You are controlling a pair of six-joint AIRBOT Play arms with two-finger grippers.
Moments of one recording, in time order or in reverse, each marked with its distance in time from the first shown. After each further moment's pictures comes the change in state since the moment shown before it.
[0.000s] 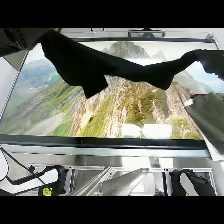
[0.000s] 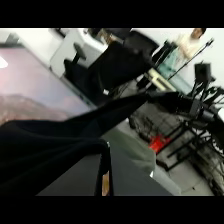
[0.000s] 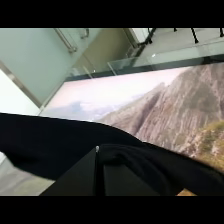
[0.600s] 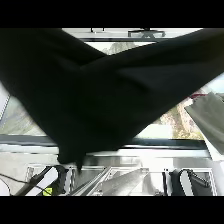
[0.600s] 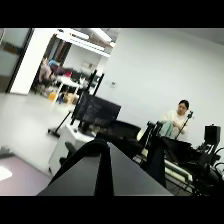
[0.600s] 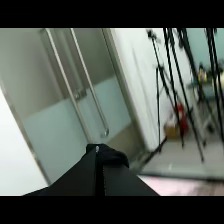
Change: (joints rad) left arm 0.174 0.204 -0.066 -0.290 0.146 0.040; right arm -0.169 0.151 0.102 0.288 -0.018 -0.065
